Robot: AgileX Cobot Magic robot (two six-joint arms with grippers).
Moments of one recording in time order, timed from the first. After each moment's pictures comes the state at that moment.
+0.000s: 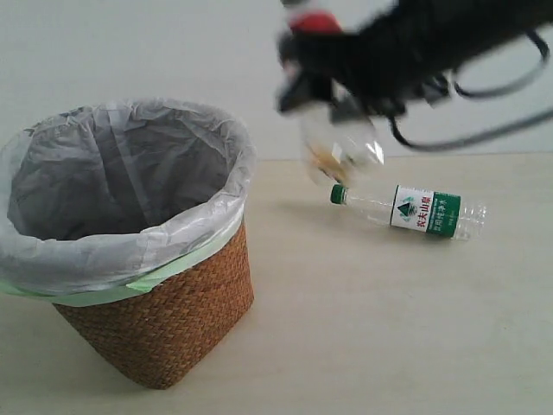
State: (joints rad) left arm -0.02 0.00 0.00 -0.13 0.31 0.05; right arm 0.51 1.52 -1.43 0.50 0.68 -0.08
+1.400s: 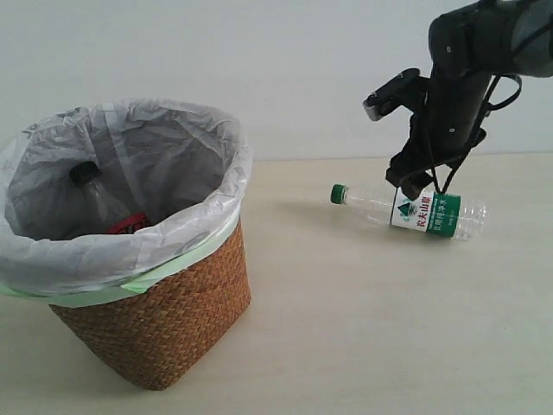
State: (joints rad) left arm -0.02 0.00 0.00 -0.13 0.31 0.05; right arm 0.27 2.12 -1.78 -0.21 0.96 -0.32
